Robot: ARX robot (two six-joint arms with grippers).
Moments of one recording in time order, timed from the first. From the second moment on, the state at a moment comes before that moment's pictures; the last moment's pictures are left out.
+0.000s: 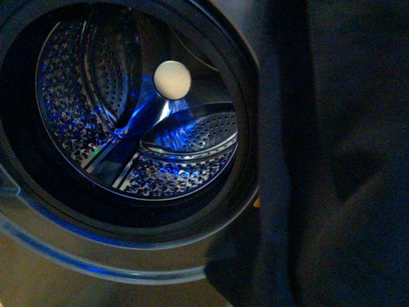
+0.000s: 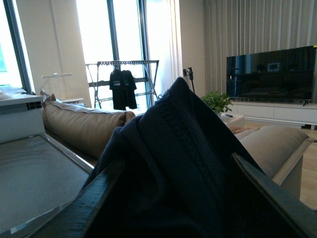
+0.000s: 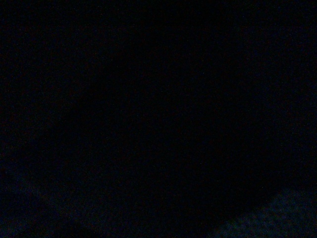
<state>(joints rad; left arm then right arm) -0.78 1.59 1.92 0.08 0.00 0.12 0.08 1.04 0.78 1.00 -0.28 0.08</state>
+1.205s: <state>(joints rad) -0.78 1.59 1.92 0.08 0.00 0.12 -1.27 1.67 1.60 0.29 -0.75 0.10</state>
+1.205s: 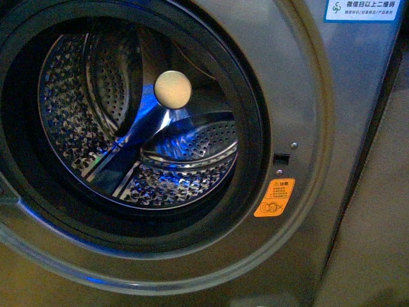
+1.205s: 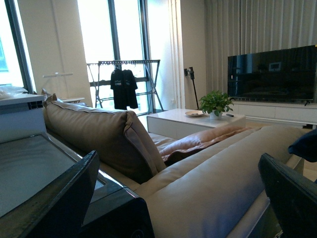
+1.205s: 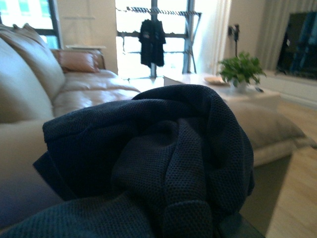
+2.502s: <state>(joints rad) -0.78 1.59 1.92 0.08 0.00 0.12 -1.09 1.71 0.81 0.03 -0.72 -0.28</state>
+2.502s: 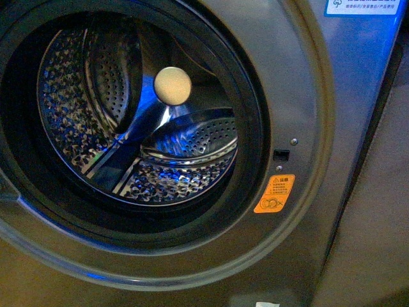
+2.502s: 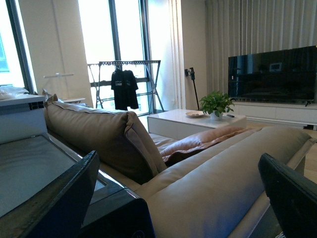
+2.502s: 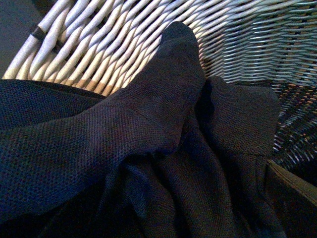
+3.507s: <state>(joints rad) -0.78 1.59 1.92 0.08 0.00 0.12 -1.30 1.39 1.12 0.03 -1.02 0.37</state>
